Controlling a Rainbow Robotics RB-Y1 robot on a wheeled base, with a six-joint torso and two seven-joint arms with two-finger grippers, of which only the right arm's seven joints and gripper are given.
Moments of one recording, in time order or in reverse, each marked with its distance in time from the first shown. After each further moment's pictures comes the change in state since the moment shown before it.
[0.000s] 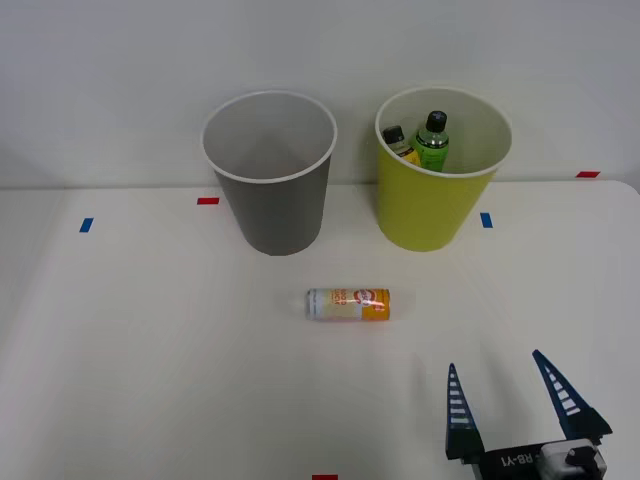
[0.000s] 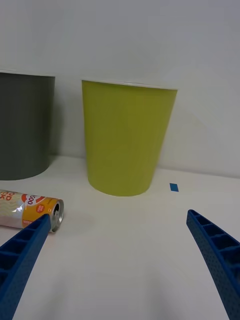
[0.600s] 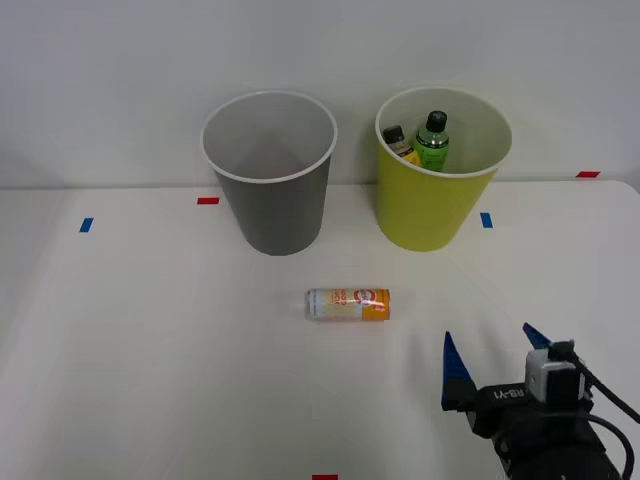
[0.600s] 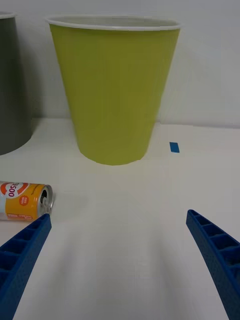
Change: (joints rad) arm -0.051 0.024 0.019 -0.324 -0.053 0.666 -0.001
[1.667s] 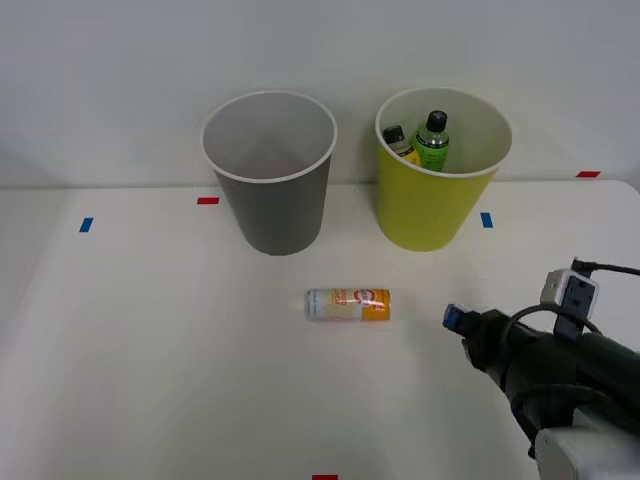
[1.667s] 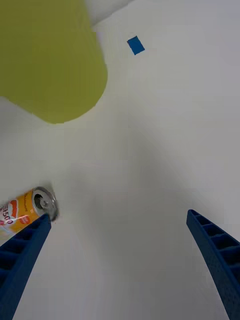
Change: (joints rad) arm -0.468 0.049 -0.039 -0.234 0.064 1.212 -0.663
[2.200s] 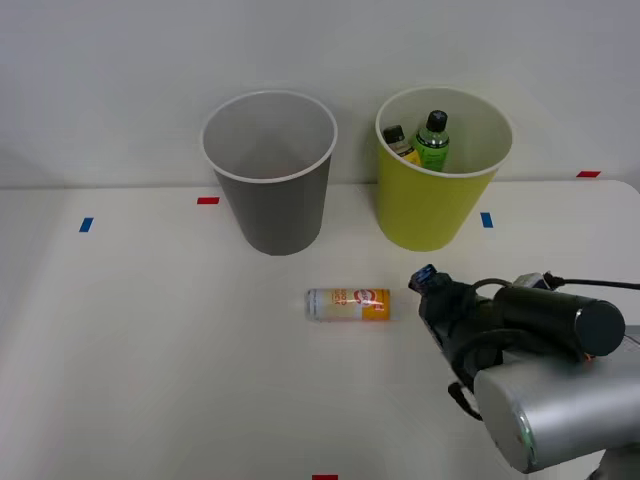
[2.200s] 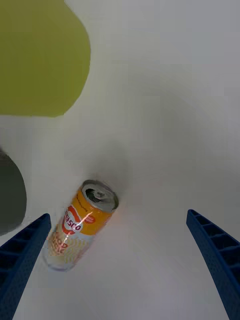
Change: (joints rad) arm -0.247 -0.011 0.075 0.148 -0.058 0.182 -0.688
